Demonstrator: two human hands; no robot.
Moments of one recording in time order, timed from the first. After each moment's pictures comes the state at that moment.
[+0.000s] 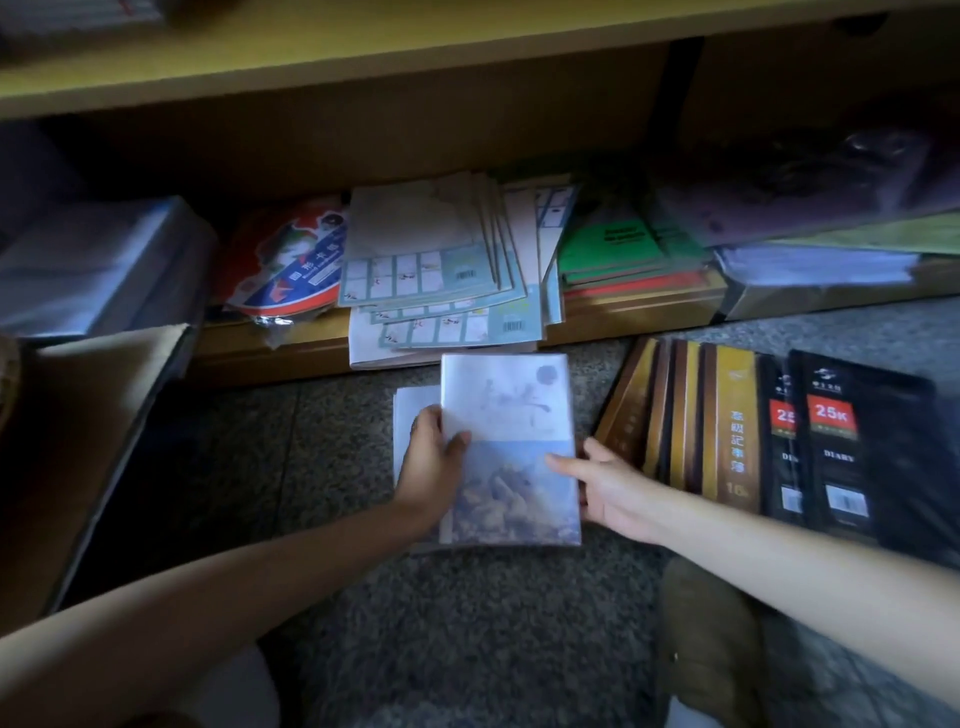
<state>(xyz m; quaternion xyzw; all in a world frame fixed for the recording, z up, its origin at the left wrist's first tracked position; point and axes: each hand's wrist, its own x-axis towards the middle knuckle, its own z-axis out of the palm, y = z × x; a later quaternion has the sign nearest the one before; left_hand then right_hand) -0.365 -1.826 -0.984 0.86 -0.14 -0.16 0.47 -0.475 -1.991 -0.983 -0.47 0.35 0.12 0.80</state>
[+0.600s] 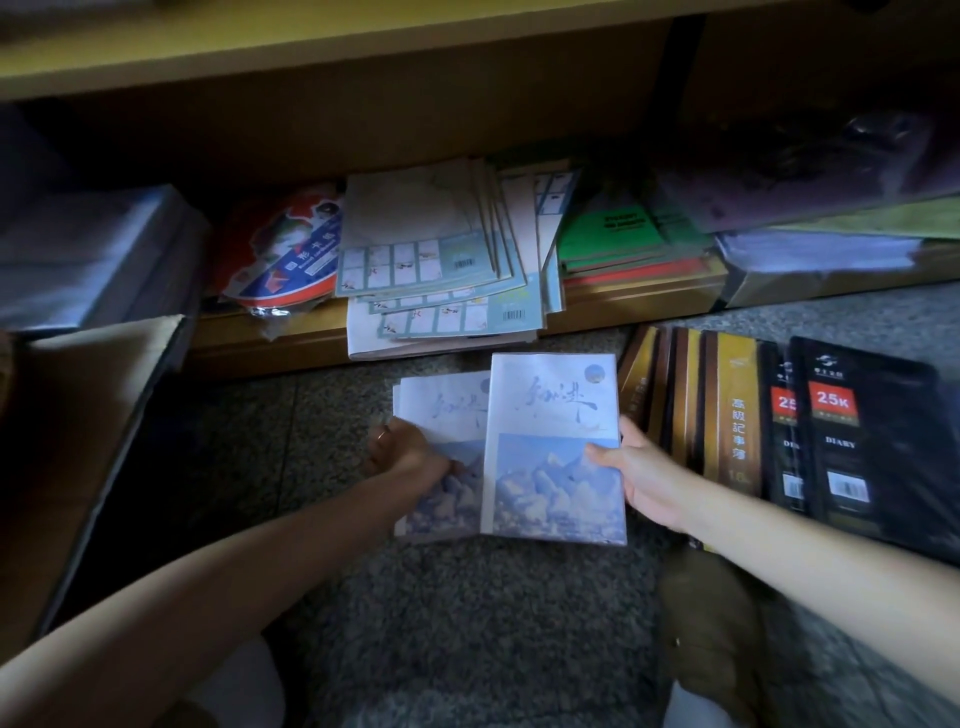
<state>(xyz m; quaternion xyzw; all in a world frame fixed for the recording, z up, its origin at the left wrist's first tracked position) -0.335 -1.824 -1.003 0.96 0.08 -0.23 0.17 -0.487 -2.010 -0.984 -0.50 0.36 0.04 0.79</state>
